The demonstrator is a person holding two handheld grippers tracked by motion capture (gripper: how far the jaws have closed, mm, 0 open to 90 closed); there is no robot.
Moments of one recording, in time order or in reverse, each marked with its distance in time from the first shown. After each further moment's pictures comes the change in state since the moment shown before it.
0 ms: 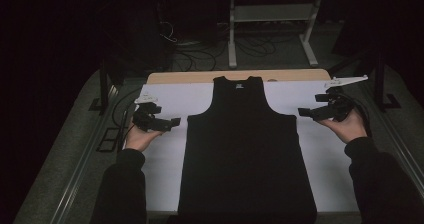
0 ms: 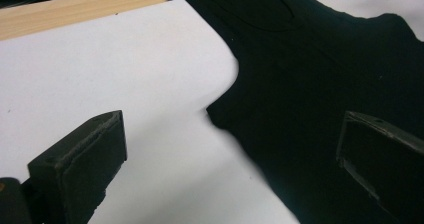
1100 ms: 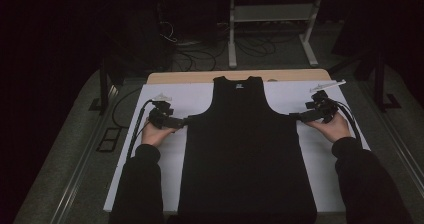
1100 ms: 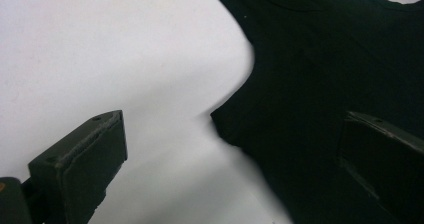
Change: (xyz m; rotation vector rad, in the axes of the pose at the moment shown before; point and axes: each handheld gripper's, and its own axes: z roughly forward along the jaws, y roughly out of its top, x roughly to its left) left arm 0.011 -0.010 0.060 0.066 -0.029 -0.082; right arm -0.022 -0.018 0.056 0.123 -0.003 0.056
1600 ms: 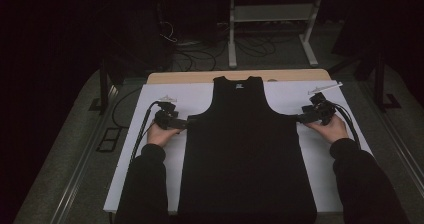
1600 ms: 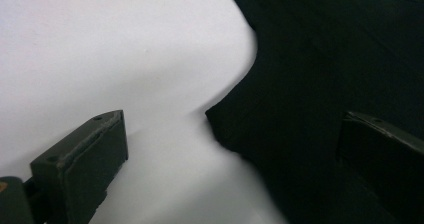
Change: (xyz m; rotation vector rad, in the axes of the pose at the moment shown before) left arm 0.001 -0.004 0.021 0.023 -0.025 -0.020; right arm -0.006 -0.007 0.012 0.027 0.015 0.020
